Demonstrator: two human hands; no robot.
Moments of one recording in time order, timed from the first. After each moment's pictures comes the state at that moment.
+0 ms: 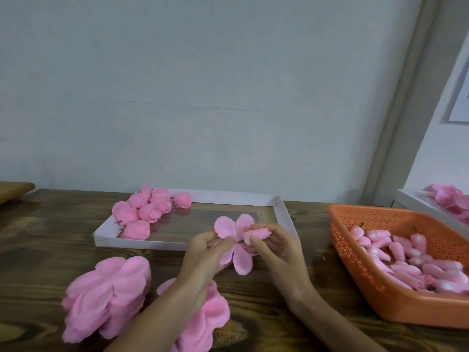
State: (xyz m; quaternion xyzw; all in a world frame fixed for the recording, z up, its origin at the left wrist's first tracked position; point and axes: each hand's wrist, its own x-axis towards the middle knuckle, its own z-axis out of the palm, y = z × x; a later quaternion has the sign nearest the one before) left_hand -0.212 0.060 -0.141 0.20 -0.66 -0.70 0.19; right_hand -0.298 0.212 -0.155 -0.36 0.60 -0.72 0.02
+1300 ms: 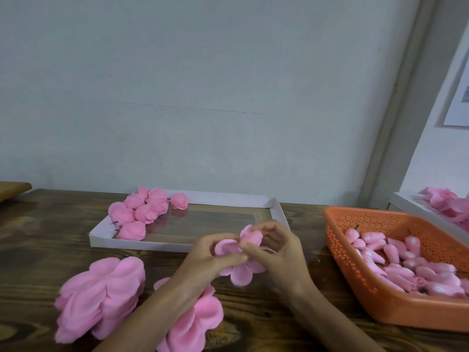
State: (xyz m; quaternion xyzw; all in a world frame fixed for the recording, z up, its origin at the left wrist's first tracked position) left_hand -0.206 0.061 -0.136 0.01 -0.74 -0.66 0.15; right_hand -0.298 0.221 -0.139 -0.36 0.62 -0.70 0.04
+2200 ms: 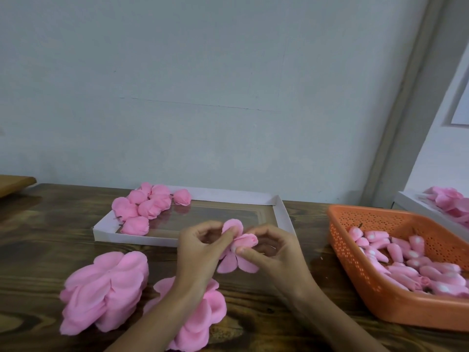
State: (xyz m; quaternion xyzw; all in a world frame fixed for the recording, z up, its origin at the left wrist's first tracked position) left_hand -0.209 0.068 -0.141 0.08 -0.68 -0.61 0.39; right_hand -0.291 0.222 -0.138 -0.42 0.63 -0.65 0.04
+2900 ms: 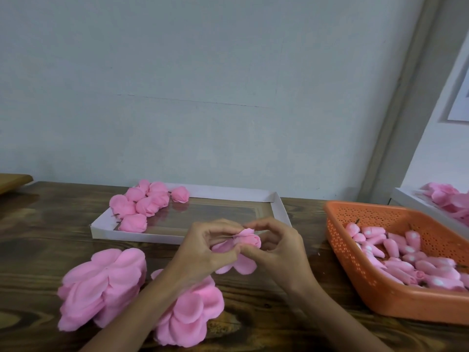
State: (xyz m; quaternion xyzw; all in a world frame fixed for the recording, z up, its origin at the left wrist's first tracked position) left_hand -0.205 0.052 -0.136 -0.13 -0.73 -0.62 0.25; right_hand -0.292 0.224 -0.137 -0.39 0.69 -0.61 -0.02
